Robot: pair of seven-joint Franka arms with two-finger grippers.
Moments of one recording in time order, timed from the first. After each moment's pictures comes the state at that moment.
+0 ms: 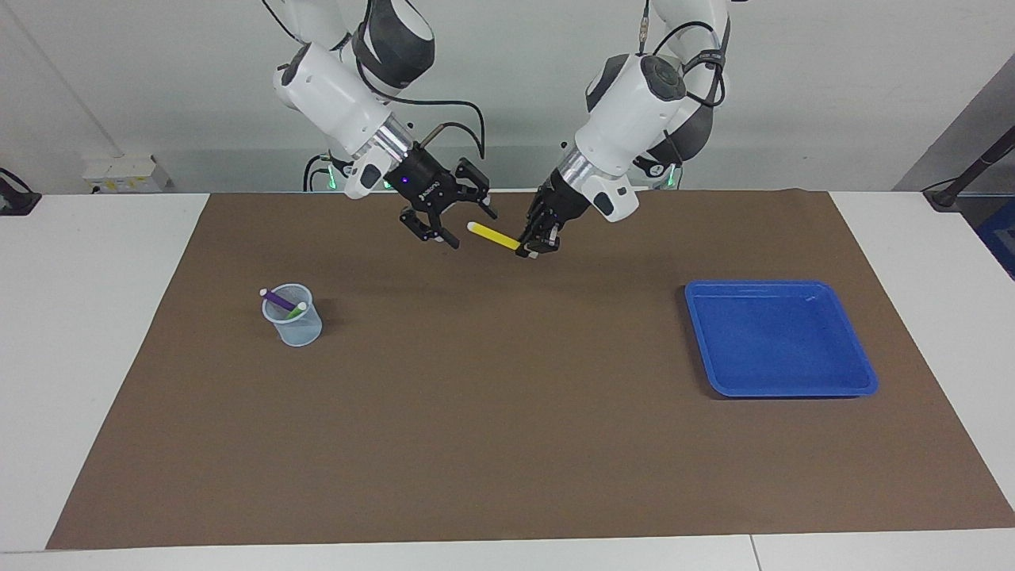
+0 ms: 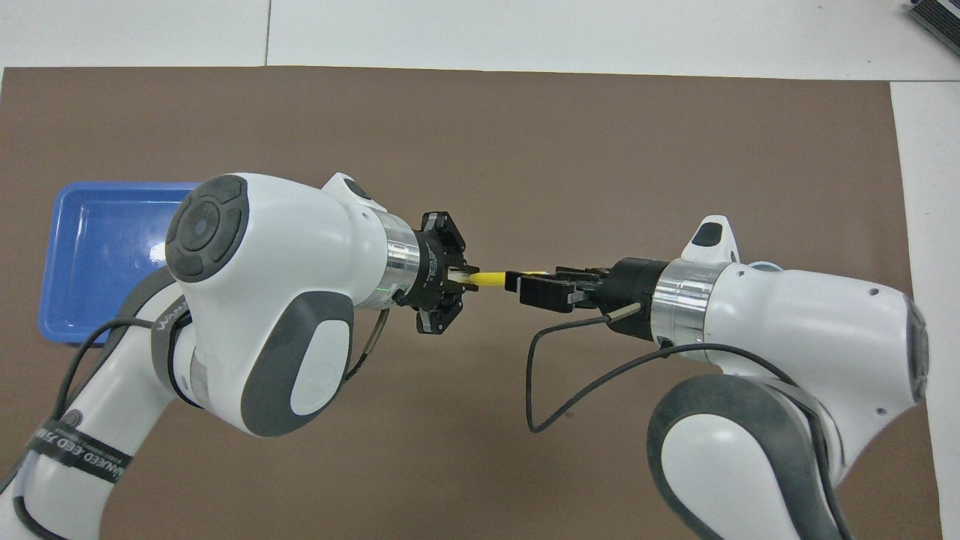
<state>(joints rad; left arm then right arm) -0.50 0.08 -0.09 -1.81 -0.46 2.13 -1.83 0.21 -0.14 0.22 -2.15 0.88 2.42 -0.19</state>
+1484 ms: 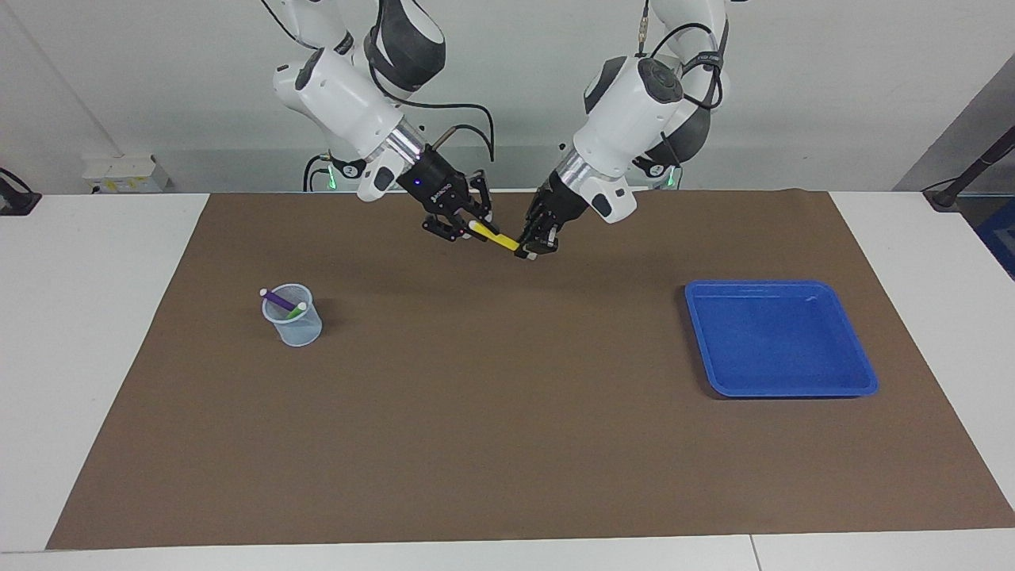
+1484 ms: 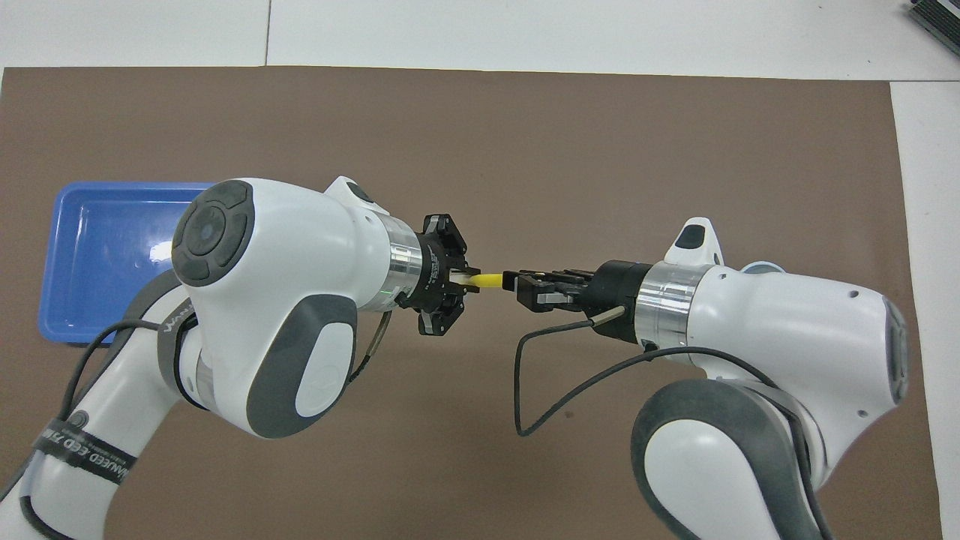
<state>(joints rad) -0.50 0.08 -0.09 -1.82 -0.46 2.14 -1.83 0.23 -0.14 0.21 -2.14 0.89 2.42 -0.18</state>
